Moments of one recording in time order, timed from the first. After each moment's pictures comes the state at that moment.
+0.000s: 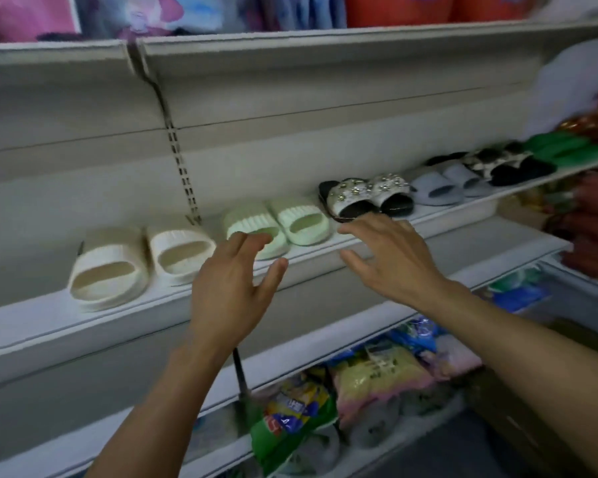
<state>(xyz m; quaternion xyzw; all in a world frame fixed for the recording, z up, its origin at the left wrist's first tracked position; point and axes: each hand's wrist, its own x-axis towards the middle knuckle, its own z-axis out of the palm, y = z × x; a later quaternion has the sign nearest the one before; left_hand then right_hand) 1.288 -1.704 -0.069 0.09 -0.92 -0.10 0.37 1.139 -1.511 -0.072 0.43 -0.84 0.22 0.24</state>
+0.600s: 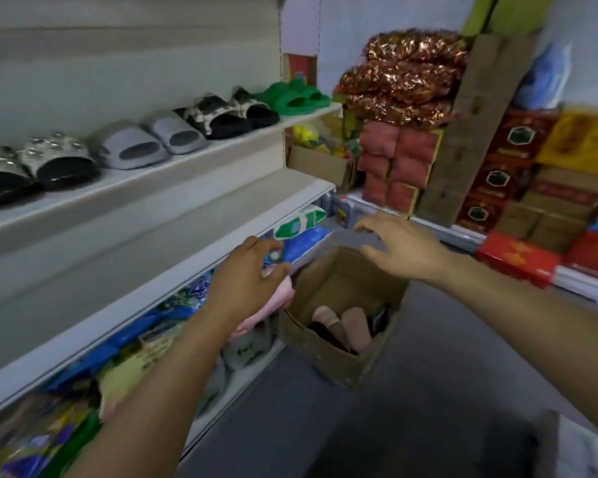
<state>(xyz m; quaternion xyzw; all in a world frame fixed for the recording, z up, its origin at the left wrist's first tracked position) 1.059 -1.293 -0.175 -0.09 -0.95 -0.26 0.13 1.020 -1.032 -0.131 0.20 -0.97 0.08 0.06</state>
